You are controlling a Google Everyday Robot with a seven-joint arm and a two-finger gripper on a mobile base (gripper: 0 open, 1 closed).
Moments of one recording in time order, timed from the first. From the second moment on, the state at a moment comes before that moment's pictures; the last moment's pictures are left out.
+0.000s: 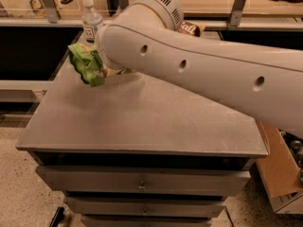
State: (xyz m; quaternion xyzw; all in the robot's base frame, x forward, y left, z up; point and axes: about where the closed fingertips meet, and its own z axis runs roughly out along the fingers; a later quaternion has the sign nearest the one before) arm 0.618 0.119 0.925 -0.78 0.42 -0.22 0.41
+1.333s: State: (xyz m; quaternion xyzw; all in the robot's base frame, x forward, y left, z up) arm 0.676 0.127 0.887 -0.80 0.40 -0.23 0.39
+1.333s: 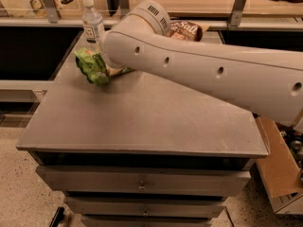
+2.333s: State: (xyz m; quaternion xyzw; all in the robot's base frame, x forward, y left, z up) arm 0.716 0.136 0.871 -0.80 0.39 -0.23 0.40
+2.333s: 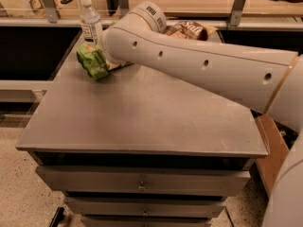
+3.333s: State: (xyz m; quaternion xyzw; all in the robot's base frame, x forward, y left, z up) arm 0.715 0.130 0.865 -0.80 0.40 -0.22 0.39
